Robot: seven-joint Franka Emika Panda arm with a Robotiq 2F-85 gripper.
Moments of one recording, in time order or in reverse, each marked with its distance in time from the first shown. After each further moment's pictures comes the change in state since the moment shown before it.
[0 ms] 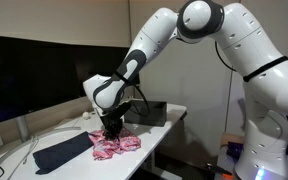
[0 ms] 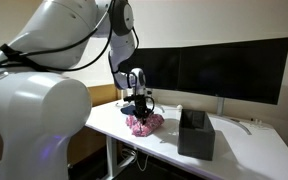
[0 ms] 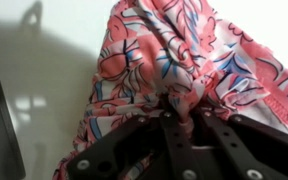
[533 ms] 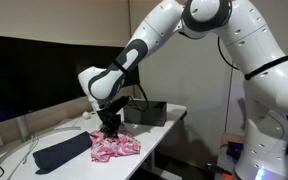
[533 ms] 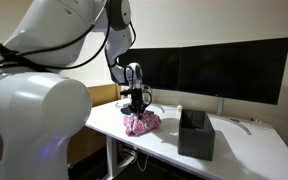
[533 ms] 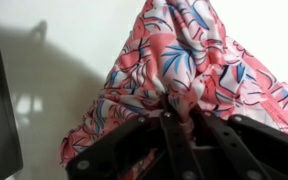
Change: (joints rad) arm -0.002 -0.068 0.043 0.000 0.025 -0.104 -0.046
